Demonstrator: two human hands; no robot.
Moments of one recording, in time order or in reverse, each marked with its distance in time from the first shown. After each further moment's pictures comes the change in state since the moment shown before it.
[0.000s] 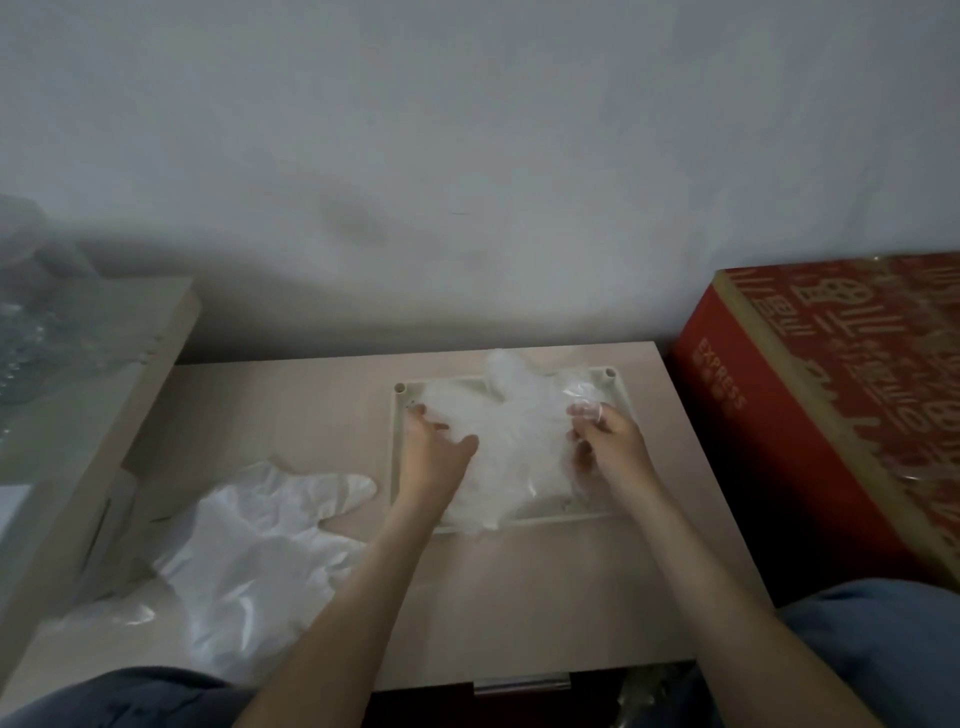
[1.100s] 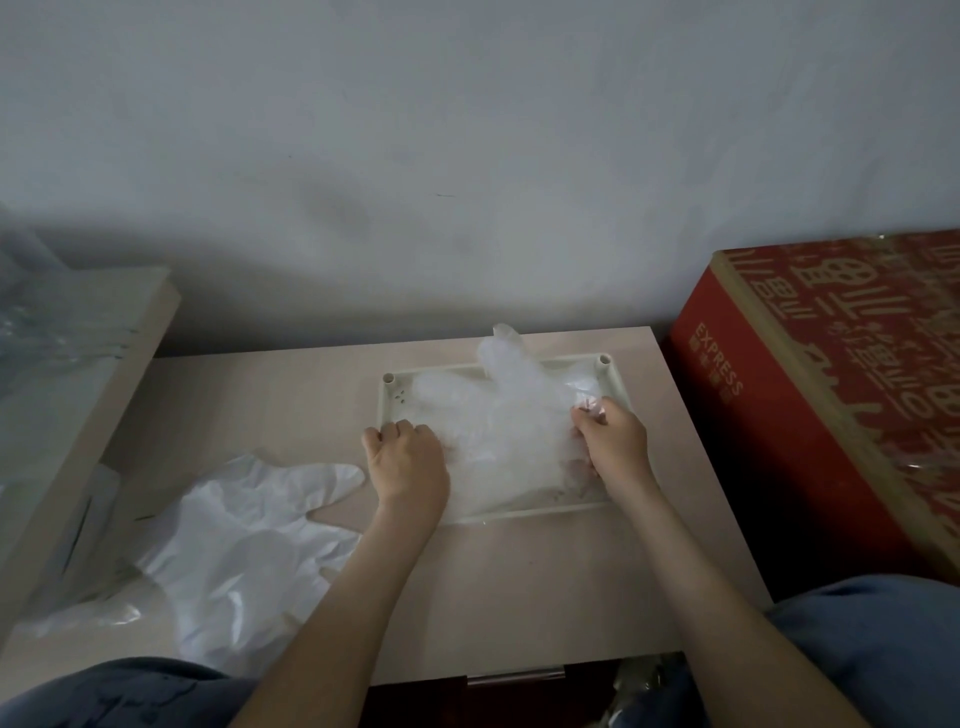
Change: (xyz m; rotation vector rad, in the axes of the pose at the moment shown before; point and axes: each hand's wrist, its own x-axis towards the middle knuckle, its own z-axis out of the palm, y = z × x) left_hand 0.002 -0.015 0.000 1.352 0.067 0.285; right_hand 0.005 0.008 -0.004 -0.315 0.147 -0.033
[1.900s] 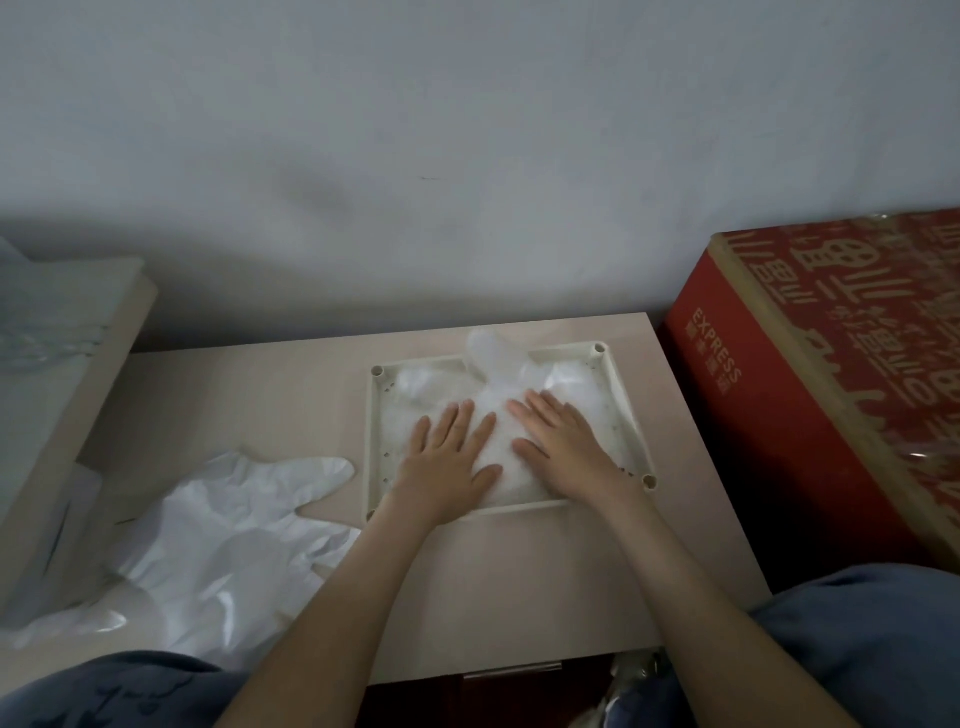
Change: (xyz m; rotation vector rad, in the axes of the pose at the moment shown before) left_hand 0.012 0.018 0.035 -0.122 -0.172 0.470; right_hand 0.001 0.007 0.018 -0.861 -0.493 -0.558
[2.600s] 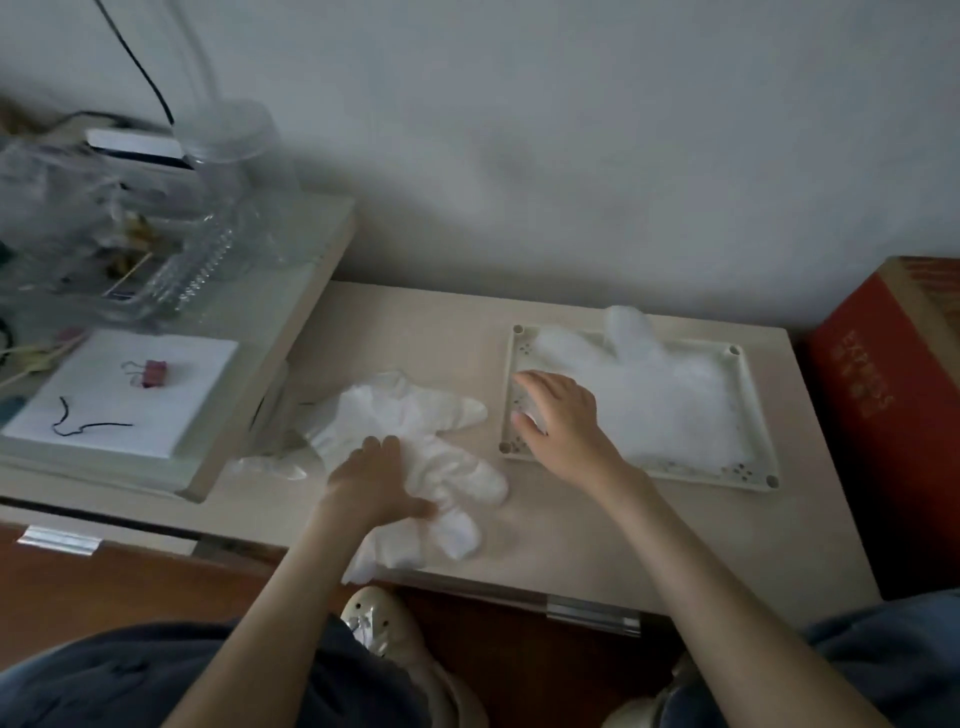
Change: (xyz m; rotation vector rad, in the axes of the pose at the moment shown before) left_hand -0.170 -0.121 0.011 -0.292 -0.137 -0.601; right_hand -0.008 -0.152 0.016 0.139 0.191 -0.269
